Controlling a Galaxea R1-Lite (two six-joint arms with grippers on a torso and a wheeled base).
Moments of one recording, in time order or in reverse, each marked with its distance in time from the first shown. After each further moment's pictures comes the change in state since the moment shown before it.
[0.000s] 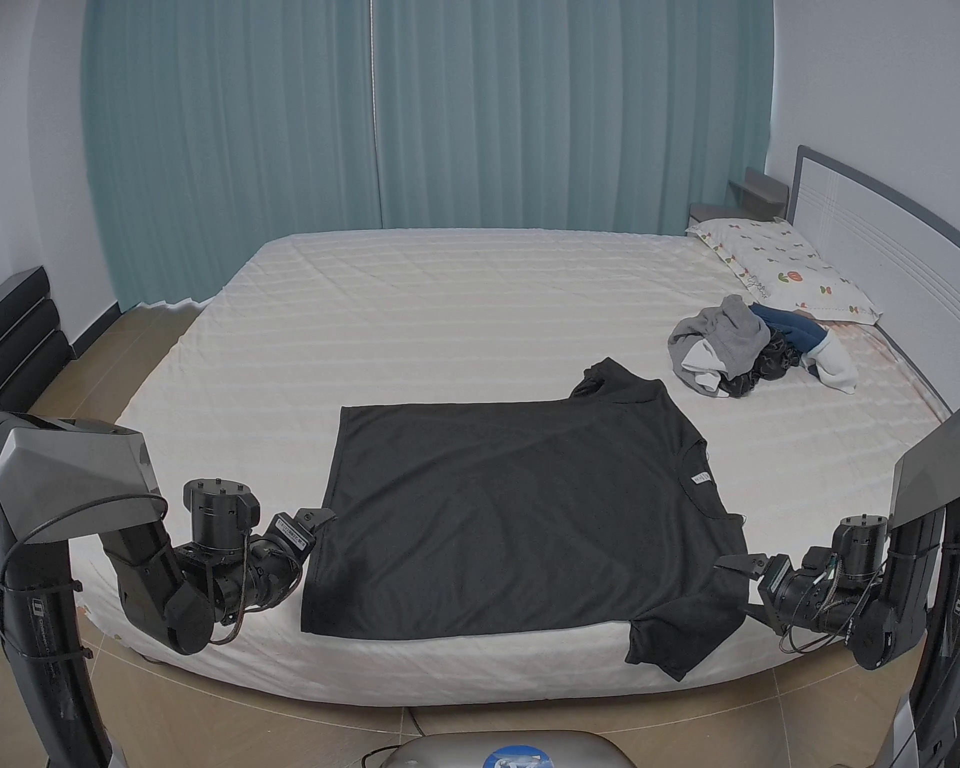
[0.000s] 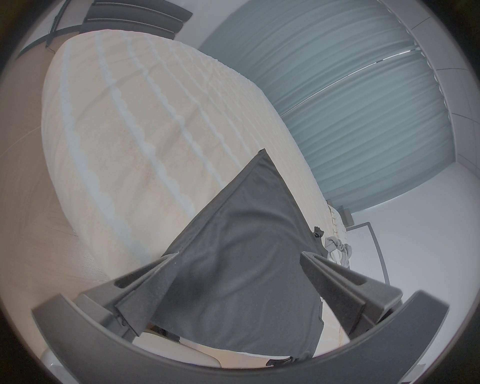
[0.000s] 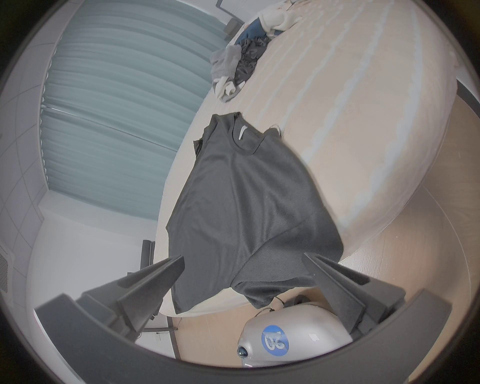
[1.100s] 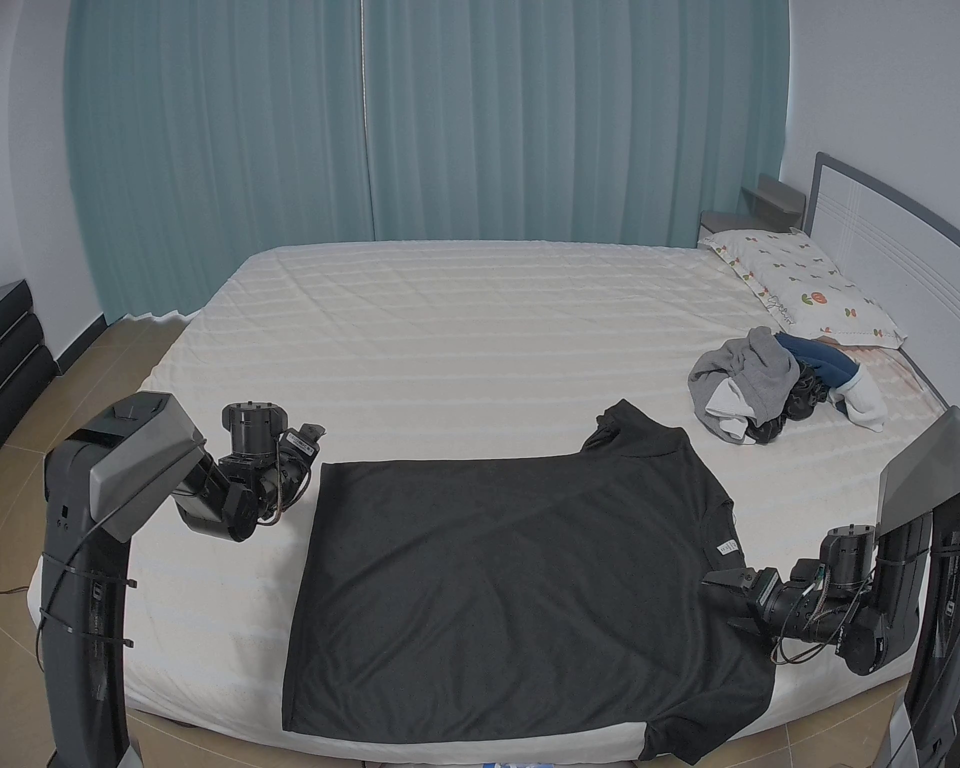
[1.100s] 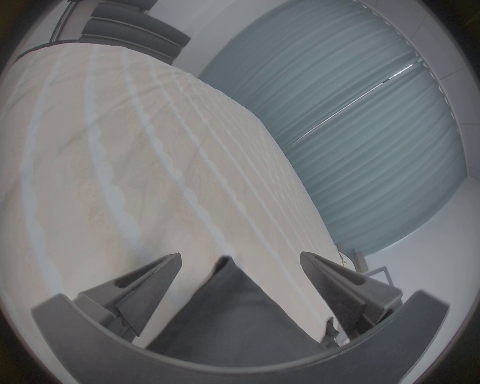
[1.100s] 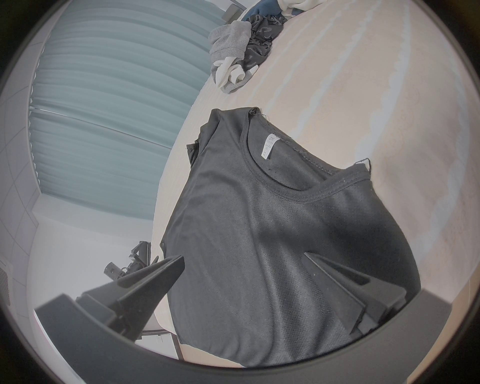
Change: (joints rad) left arm 0.111 0.309 -0.805 0.396 0.112 0.026; right arm 0.033 0.048 0.001 0.000 0.008 0.000
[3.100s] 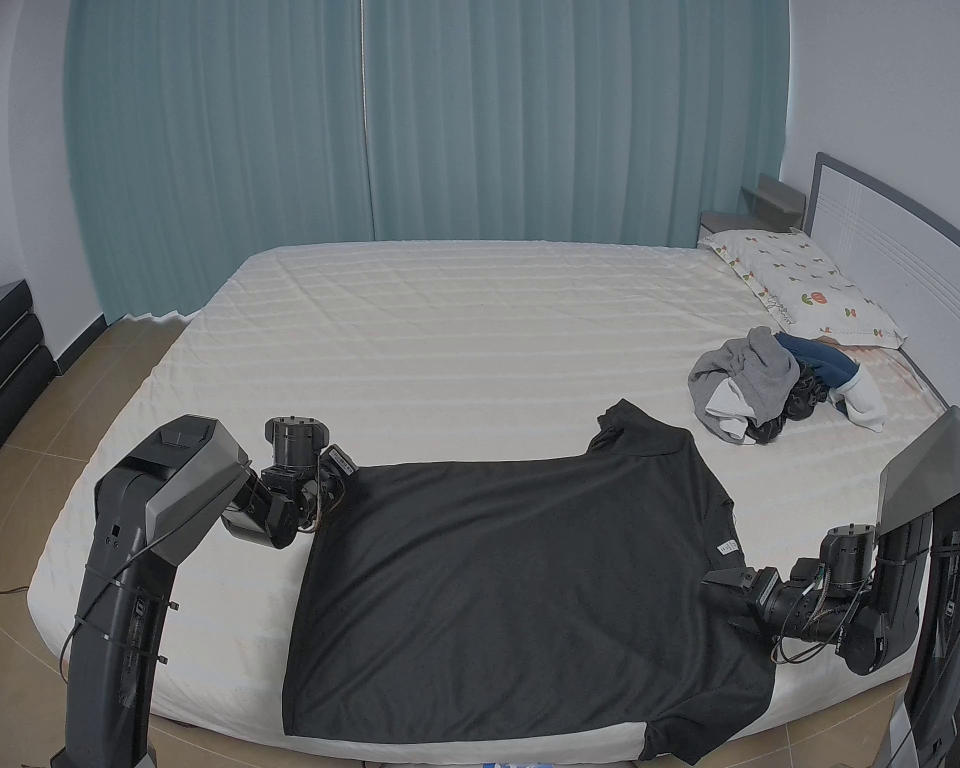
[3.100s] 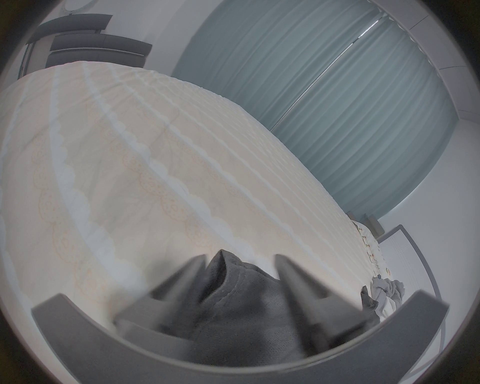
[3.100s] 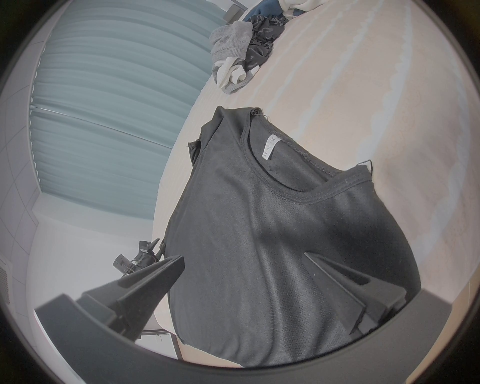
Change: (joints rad) left arm -0.063 0.162 -0.211 0.073 0.038 0.213; right arm 0.000 -0.001 -0.002 0.000 0.000 -0.004
